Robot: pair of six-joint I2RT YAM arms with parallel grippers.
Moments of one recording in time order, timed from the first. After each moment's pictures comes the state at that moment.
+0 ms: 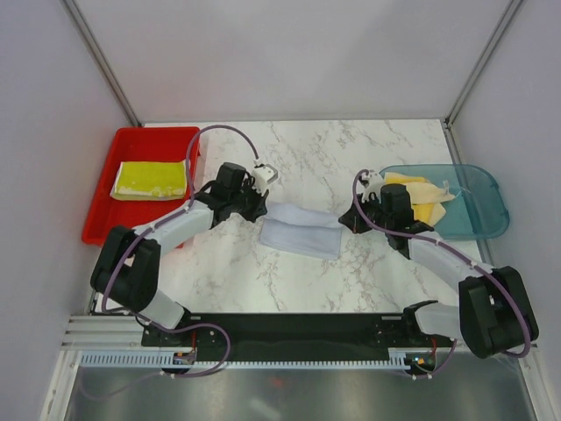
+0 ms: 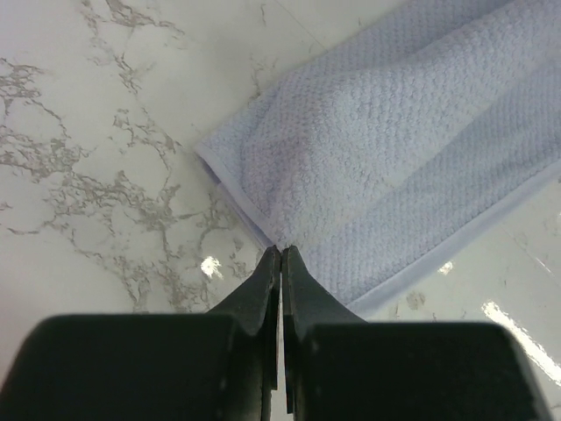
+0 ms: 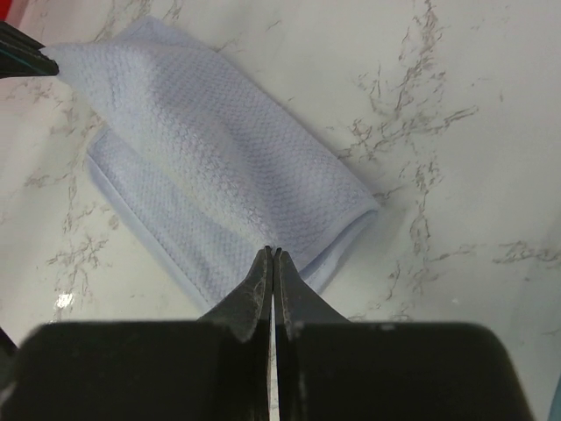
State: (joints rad) left arm -0.46 1.57 0.96 -0.16 0.32 0.19; right arm 0.27 1.28 0.60 0.09 -0.40 0.19
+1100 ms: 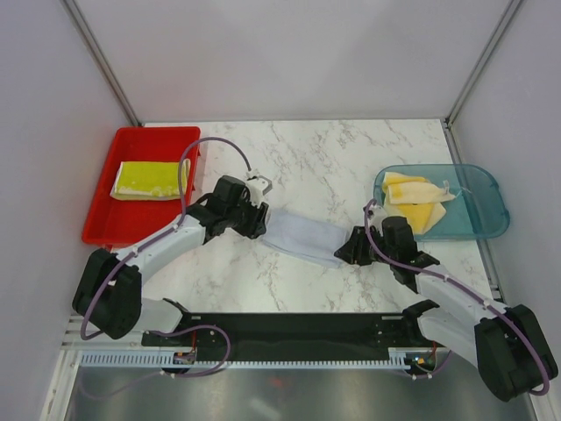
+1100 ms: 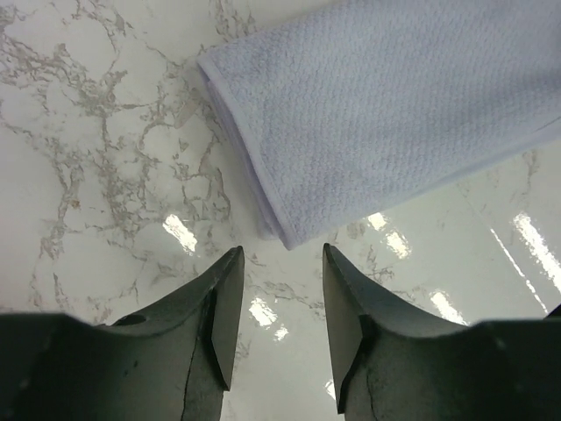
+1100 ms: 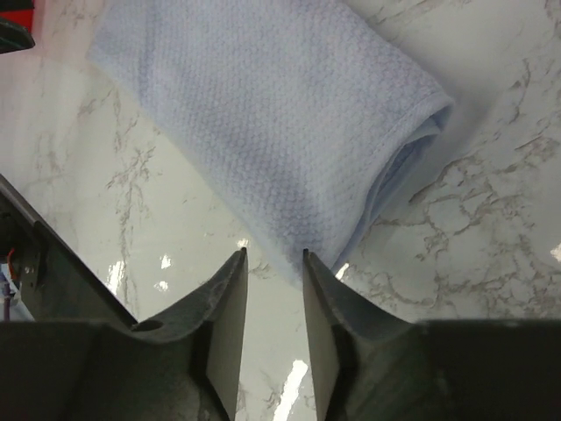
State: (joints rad) left arm -0.54 1.38 0.84 -0.30 0.21 0.02; right arm 0.37 1.01 0.30 0.08 -0.41 0.47
